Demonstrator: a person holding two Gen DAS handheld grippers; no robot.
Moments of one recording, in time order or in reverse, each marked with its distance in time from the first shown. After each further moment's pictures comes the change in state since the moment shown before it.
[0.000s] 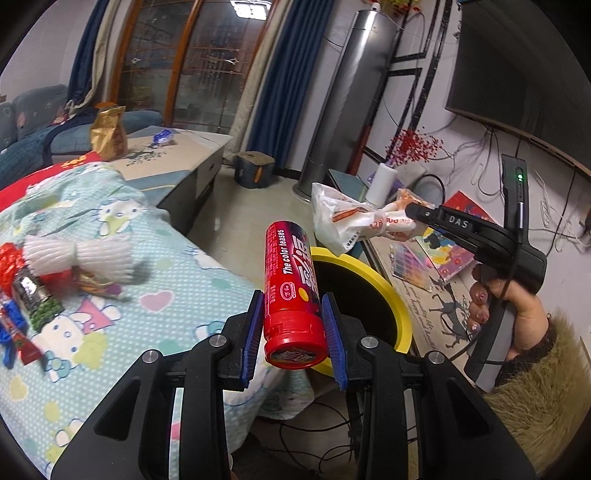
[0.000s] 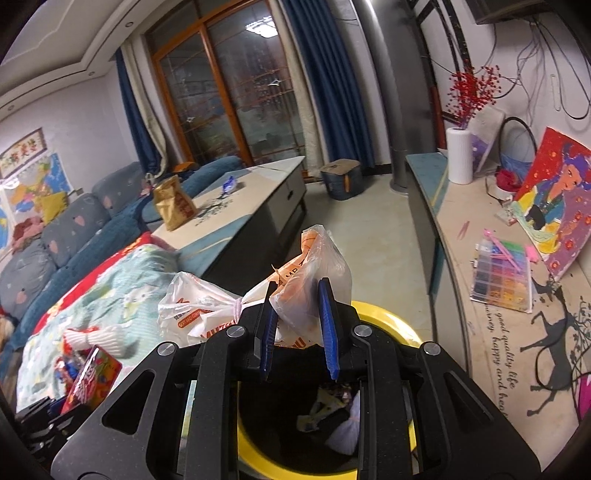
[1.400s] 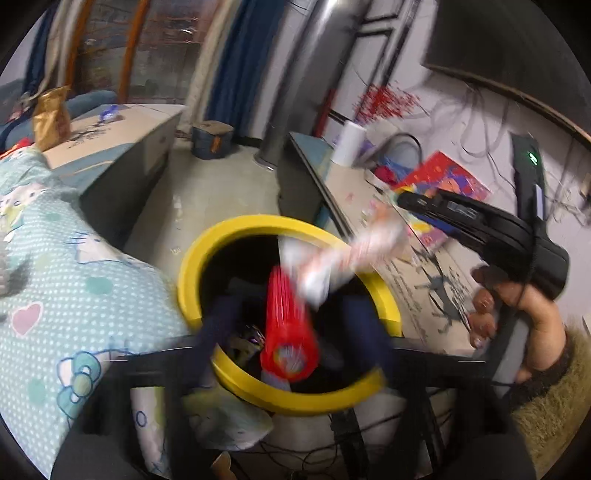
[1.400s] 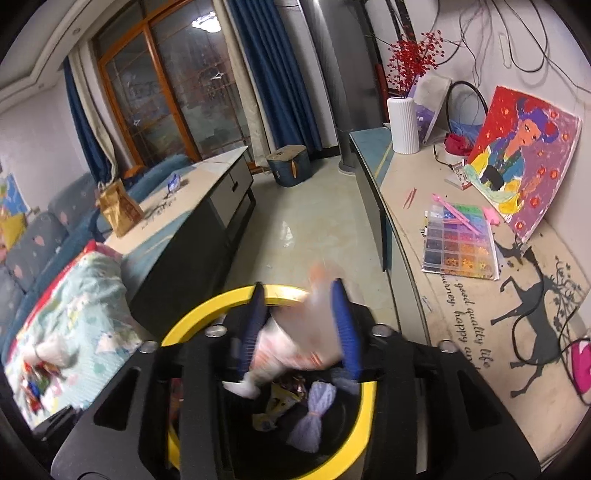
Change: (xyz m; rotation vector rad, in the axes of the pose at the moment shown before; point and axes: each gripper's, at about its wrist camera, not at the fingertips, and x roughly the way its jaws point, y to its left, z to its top) left arm 0.116 -0.037 -0.004 0.033 0.107 -0.105; right arm 0.026 -0.065 -0.018 0.119 0.034 -0.155
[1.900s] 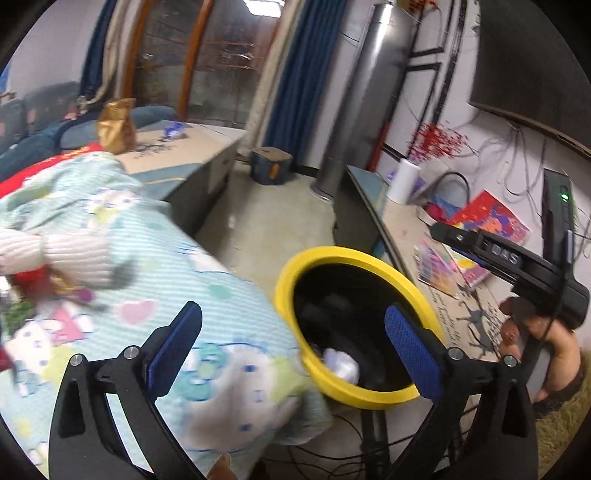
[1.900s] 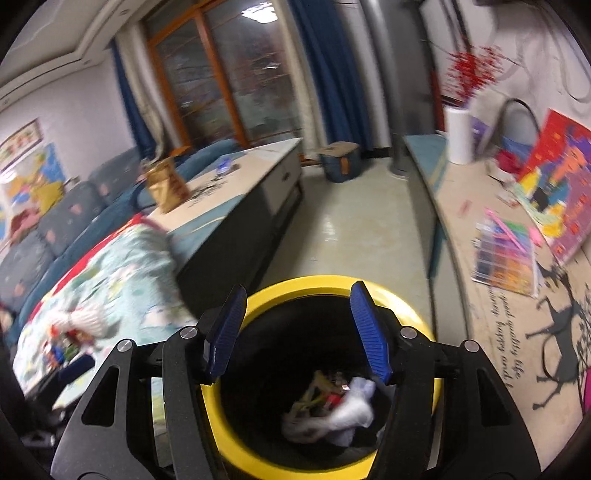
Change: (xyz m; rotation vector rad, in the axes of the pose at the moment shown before) left arm -0.068 0.037 -0.001 -0.077 -0.118 0.208; right arm -0.013 0.058 -0.009 -0.144 0.031 0.176
